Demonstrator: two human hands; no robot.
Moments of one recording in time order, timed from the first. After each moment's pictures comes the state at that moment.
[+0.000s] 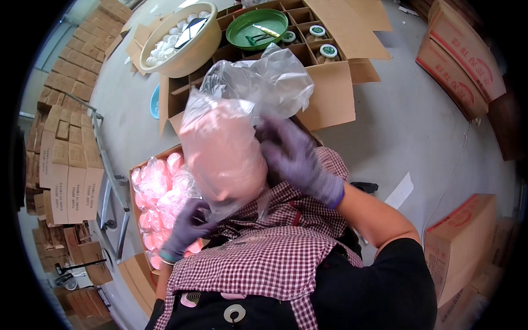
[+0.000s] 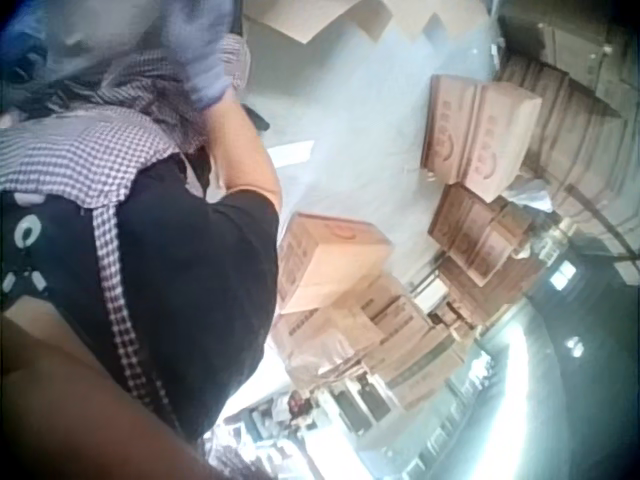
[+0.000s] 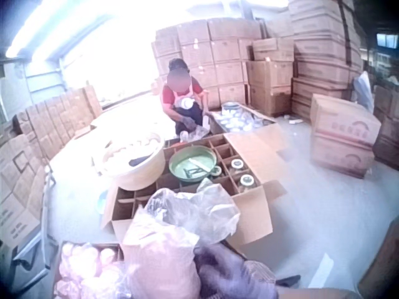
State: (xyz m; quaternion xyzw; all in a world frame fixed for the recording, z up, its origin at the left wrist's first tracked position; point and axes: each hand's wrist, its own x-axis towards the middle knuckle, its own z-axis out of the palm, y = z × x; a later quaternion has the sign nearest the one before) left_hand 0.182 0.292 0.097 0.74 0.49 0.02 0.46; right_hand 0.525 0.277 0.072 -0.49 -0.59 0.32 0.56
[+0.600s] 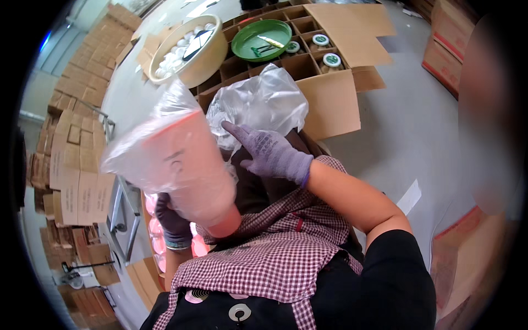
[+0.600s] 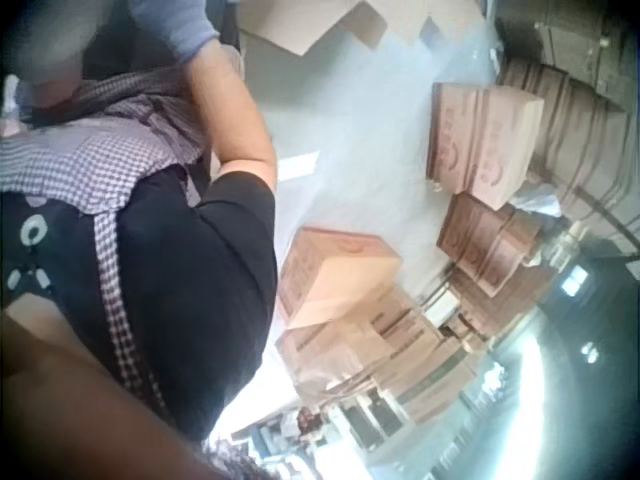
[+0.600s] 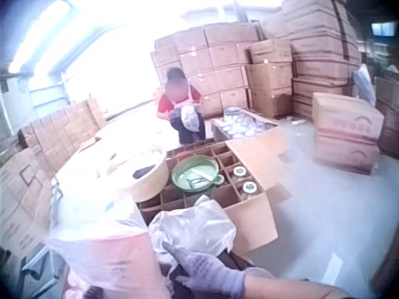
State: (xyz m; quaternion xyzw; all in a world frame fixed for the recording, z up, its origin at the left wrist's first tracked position) left_hand 0.188 0.330 0.088 0.31 0.24 0.56 0.73; right_hand 0.510 0.341 0.063 -0.47 -0.75 0.23 0.40
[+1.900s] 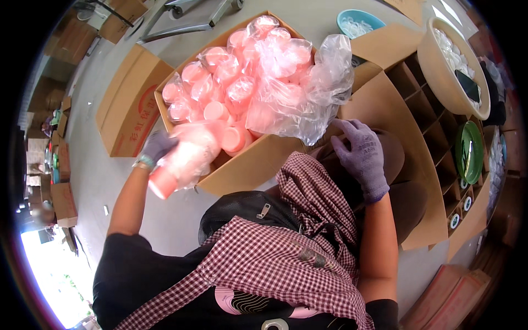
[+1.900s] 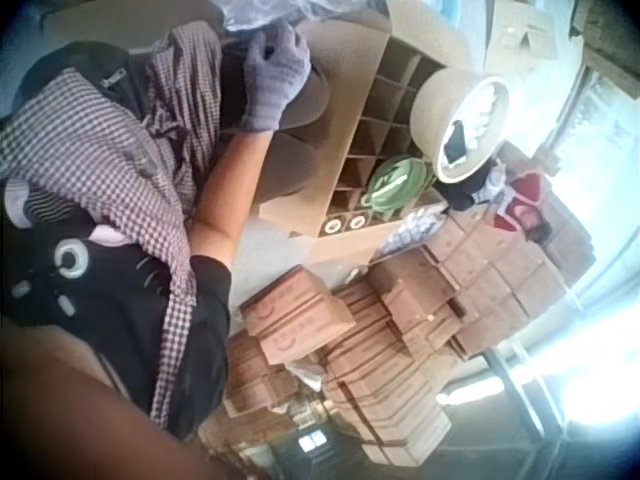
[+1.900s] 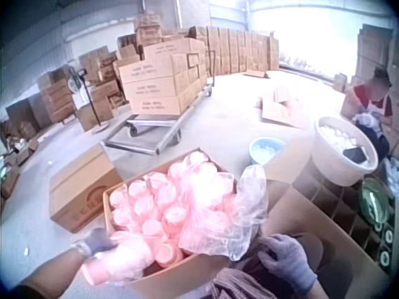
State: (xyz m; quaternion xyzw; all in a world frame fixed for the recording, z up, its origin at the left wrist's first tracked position) left_hand -0.151 0.115 0.003 0.33 0.92 -0.08 0.20; right_hand 0.299 0.415 0.044 -0.31 -0.90 0.25 0.18
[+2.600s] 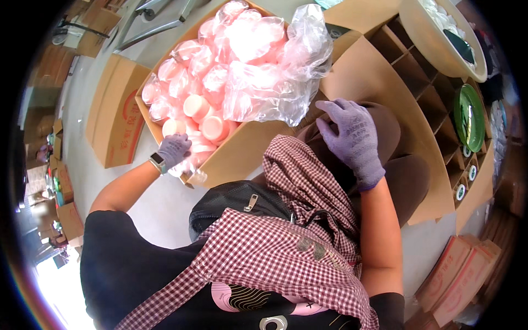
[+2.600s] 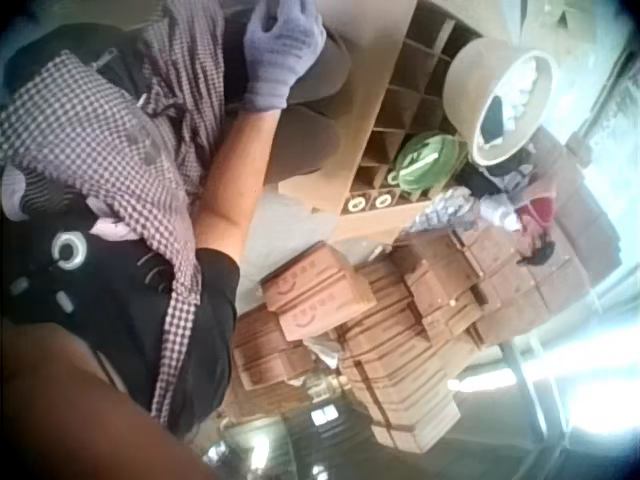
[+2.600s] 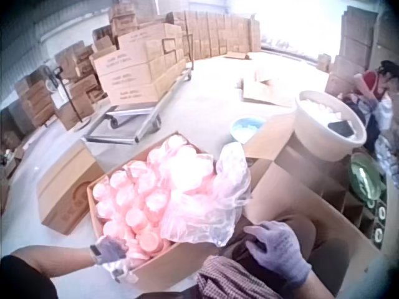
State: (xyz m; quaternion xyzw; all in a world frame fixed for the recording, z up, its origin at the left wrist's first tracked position) left_hand -0.106 0.136 -0.068 0.69 0.66 -0.26 0.12; right_hand 0.313 0.410 0.038 -0.29 -0.91 0.20 0.20
